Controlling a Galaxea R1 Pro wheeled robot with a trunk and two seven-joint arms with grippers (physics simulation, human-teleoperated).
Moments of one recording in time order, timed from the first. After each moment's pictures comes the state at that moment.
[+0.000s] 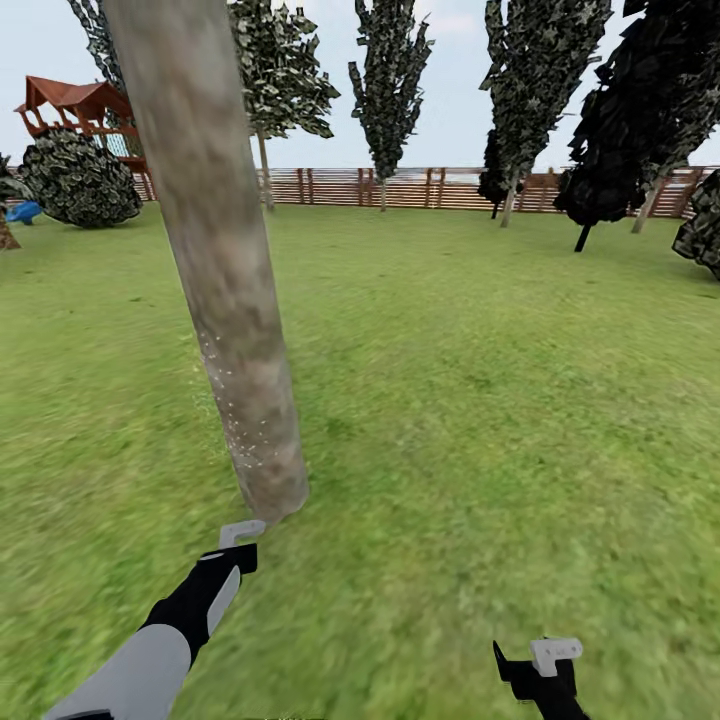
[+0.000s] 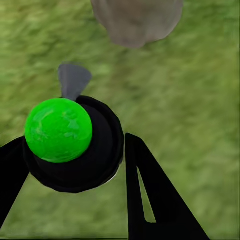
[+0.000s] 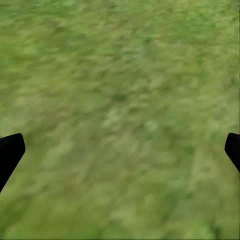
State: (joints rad) left arm -0.67 -0.04 0.16 -0.46 -0.02 0.26 0.19; right arm -0.42 -0.11 -0.21 -0.14 0.22 -0.55 0.06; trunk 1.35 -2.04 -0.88
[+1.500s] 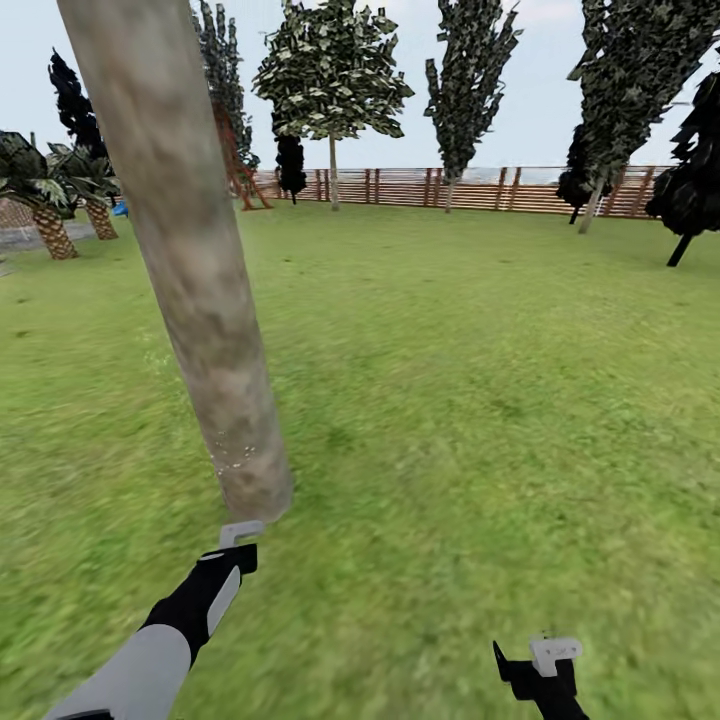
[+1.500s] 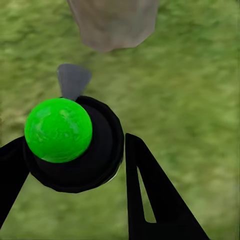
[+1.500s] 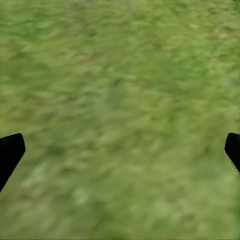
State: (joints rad) left arm -0.67 -0.04 0.16 -0.46 -0.02 0.26 0.19; right arm -0.42 -0.11 -0.21 -0.14 0.22 -0.55 0.06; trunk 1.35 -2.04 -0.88
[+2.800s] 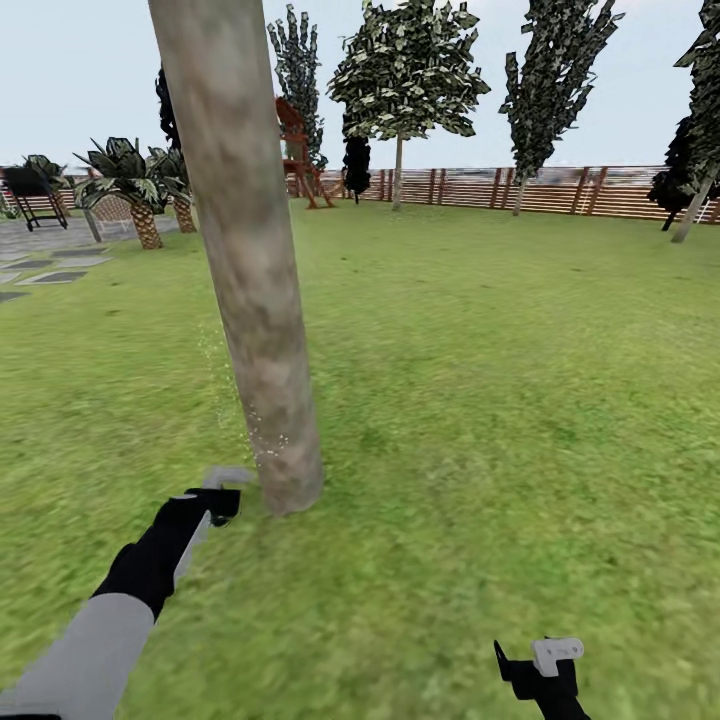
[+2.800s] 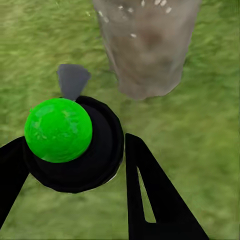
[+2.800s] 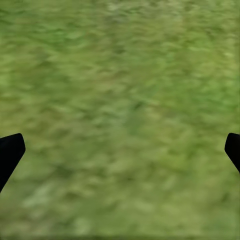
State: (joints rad) left arm -0.70 0.09 -0.01 -0.81 -0.03 0.52 0.02; right arm -0.42 -0.12 -0.21 -0.14 0.22 -0.55 0.06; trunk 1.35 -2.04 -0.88
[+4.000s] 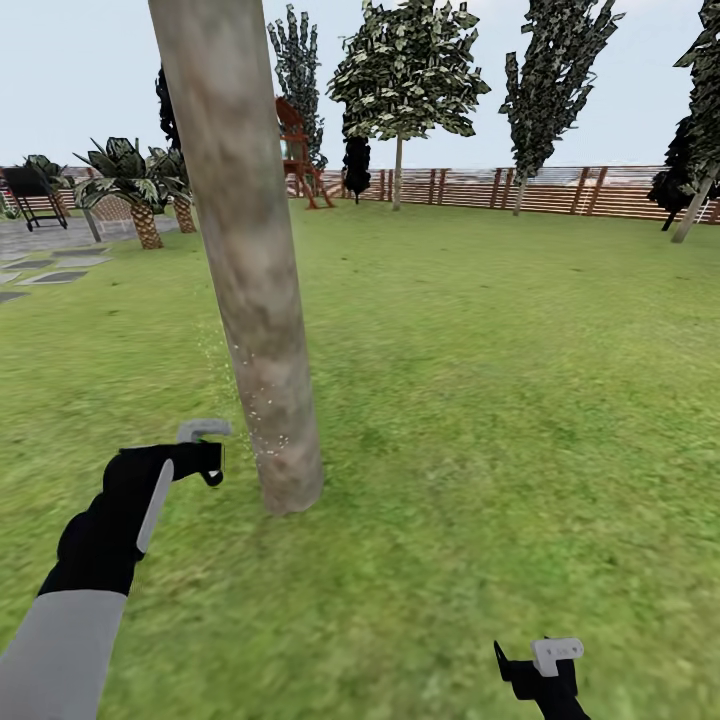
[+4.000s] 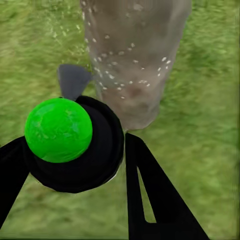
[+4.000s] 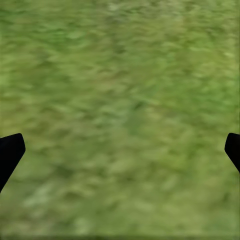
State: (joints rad) left arm -0.69 0.12 0.09 -1.27 -0.01 0.89 -0.13; right arm -0.42 -0.12 -0.21 -0.14 0.22 -0.55 0.06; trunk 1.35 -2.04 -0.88
